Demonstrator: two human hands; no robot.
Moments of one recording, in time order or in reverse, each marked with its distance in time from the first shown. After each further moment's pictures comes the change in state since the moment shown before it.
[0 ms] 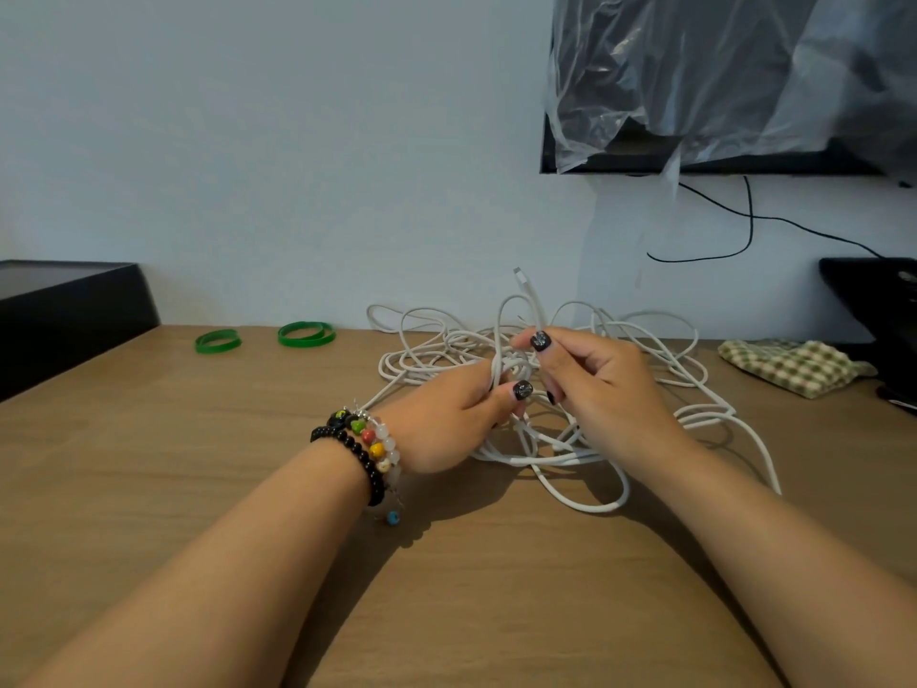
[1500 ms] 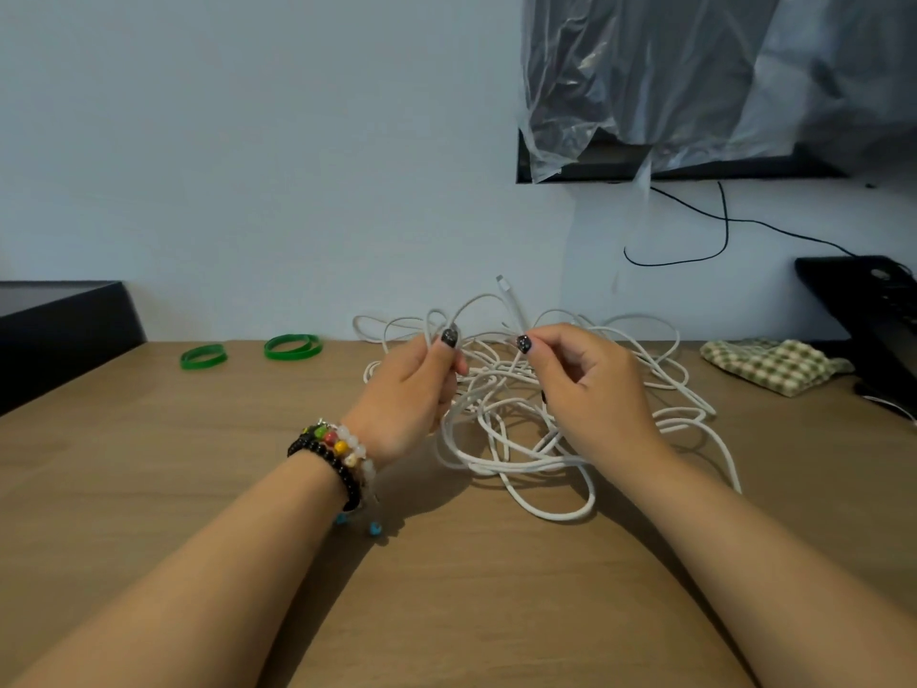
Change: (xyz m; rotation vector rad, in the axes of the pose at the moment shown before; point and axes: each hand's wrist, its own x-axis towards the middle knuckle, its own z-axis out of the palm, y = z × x) left_hand 0.009 -0.014 0.000 -0.589 0.324 -0.130; right_hand 0.004 0.015 0.000 -0.161 0.246 -0.109
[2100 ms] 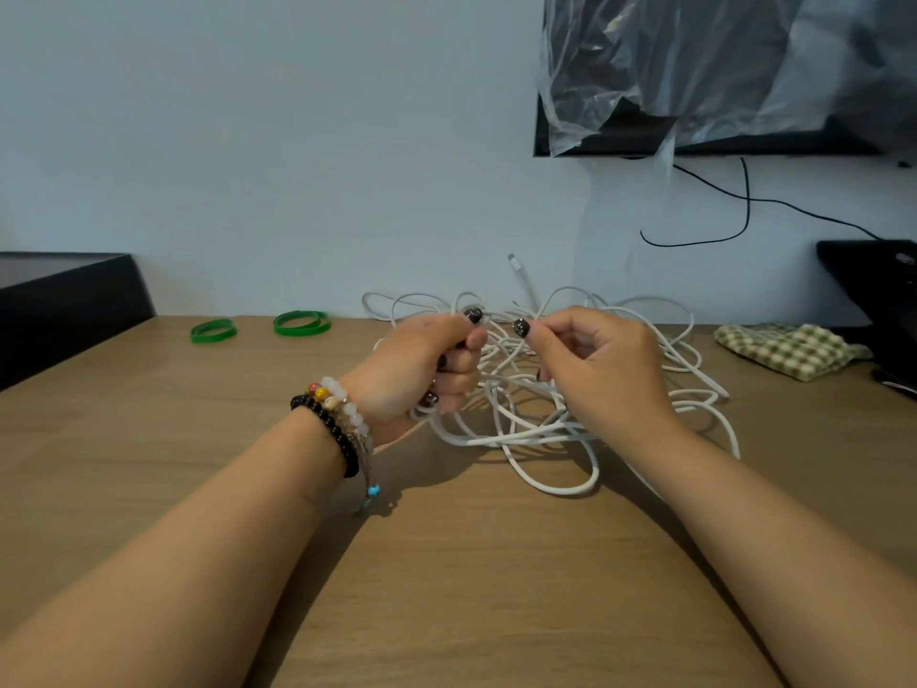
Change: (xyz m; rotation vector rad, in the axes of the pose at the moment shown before) left_hand -0.004 0.017 -0.003 -0.401 -0.266 -0.196; right_hand -0.001 -0.009 0.001 0.031 -0.006 0.014
